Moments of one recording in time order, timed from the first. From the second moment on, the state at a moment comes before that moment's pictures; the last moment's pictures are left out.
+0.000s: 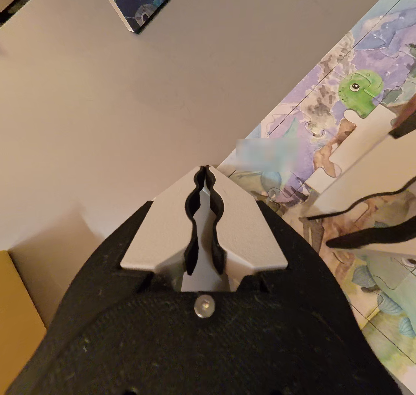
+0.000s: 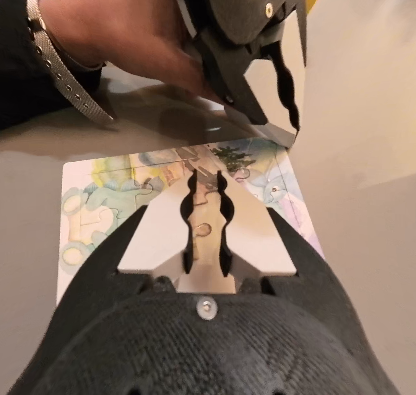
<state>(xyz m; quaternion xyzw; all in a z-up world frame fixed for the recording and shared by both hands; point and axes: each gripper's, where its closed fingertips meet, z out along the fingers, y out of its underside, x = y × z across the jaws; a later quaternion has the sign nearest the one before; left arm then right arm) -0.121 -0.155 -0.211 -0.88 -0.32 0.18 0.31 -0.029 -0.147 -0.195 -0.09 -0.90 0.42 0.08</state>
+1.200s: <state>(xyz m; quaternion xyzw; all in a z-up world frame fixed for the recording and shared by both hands) -0.122 -0.154 -0.212 -0.88 -0.32 0.17 0.31 -0.019 -0.145 -0.202 -0.10 -0.91 0.40 0.01</state>
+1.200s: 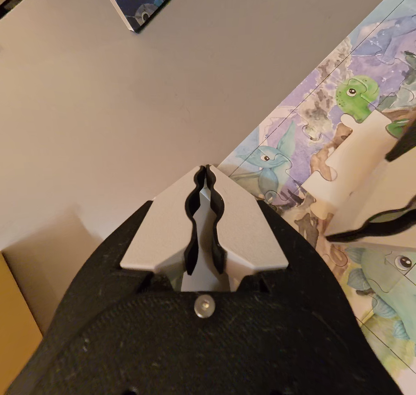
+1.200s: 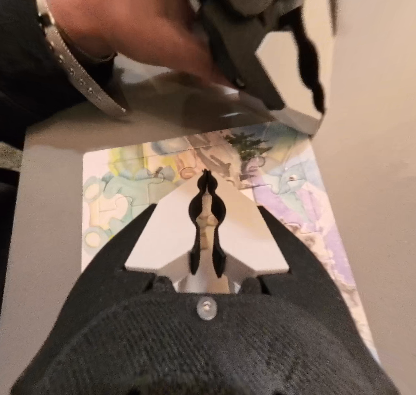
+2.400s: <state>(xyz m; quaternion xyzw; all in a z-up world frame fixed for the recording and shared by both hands) -0.134 -0.161 -0.161 -0.82 -0.30 0.26 0.41 -0.107 0.253 -0.083 -0.42 -0.57 0.53 0.46</state>
